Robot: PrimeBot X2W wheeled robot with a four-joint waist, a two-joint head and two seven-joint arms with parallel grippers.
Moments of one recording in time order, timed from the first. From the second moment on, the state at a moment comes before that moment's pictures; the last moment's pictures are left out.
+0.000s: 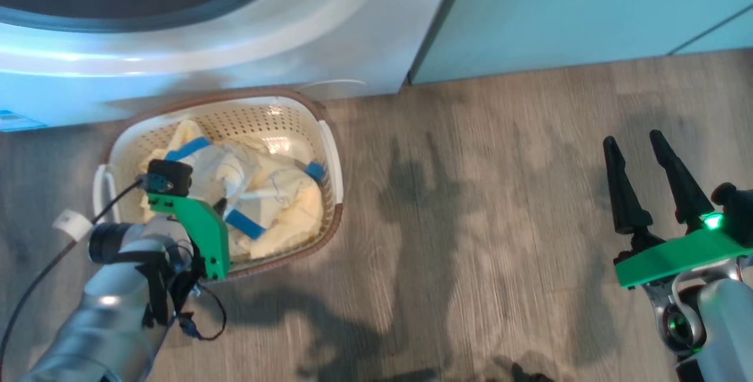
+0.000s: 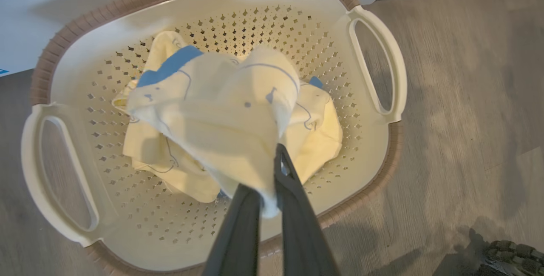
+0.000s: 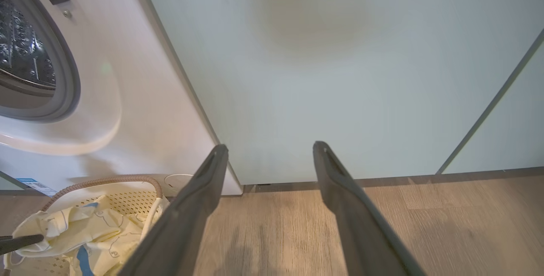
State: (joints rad) left arm -0.68 0.27 -0.62 1.04 -0.70 -0.13 -0.05; right arm -0.29 -0.15 0.19 0.25 0.36 0.13 -0.25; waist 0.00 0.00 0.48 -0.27
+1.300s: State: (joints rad) left arm -0.77 0.27 -0.66 1.28 -0.76 -0.11 -0.10; right arm -0.35 -0.12 0.20 0.26 0.37 0.13 -0.25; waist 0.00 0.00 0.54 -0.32
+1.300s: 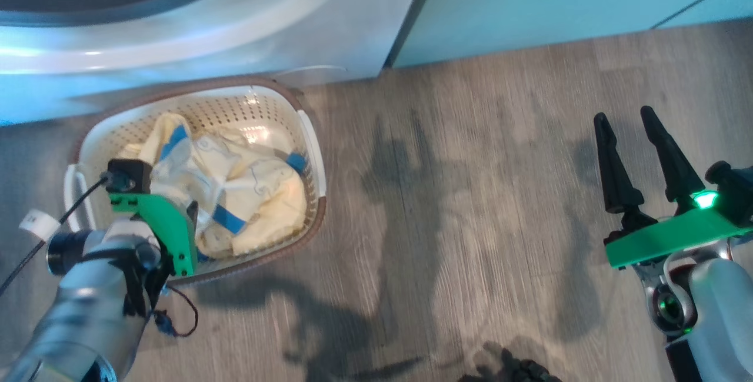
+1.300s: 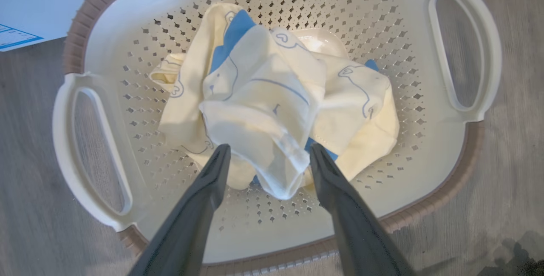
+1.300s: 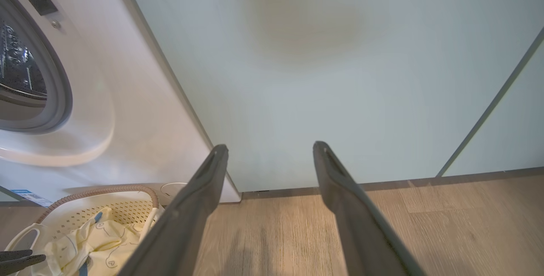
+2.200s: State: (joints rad) left arm -0.65 0.31 -0.56 1.10 -0.79 -0.12 -0.25; right arm -0.19 -0.15 0.16 0.27 0.36 0.13 -0.25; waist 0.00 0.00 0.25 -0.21
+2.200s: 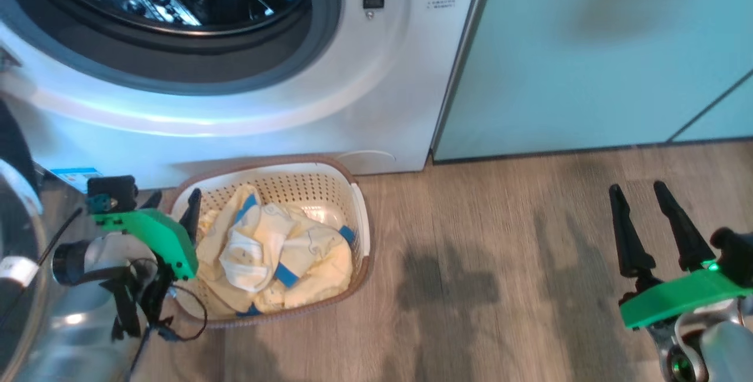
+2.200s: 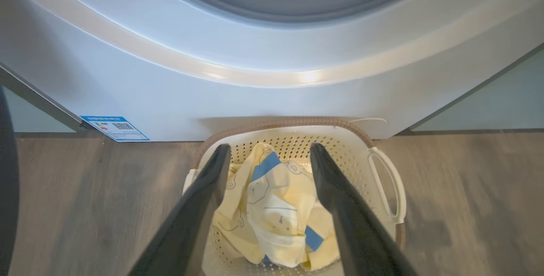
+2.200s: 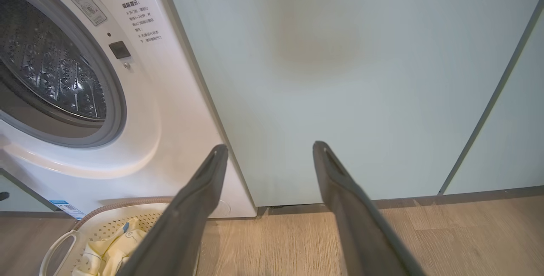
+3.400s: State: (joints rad) left arm -0.03 0.24 0.08 0.37 -0.42 -0.10 -0.25; right arm -0.02 -0.14 0.10 0.28 0.32 0.13 -0.25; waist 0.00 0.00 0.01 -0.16
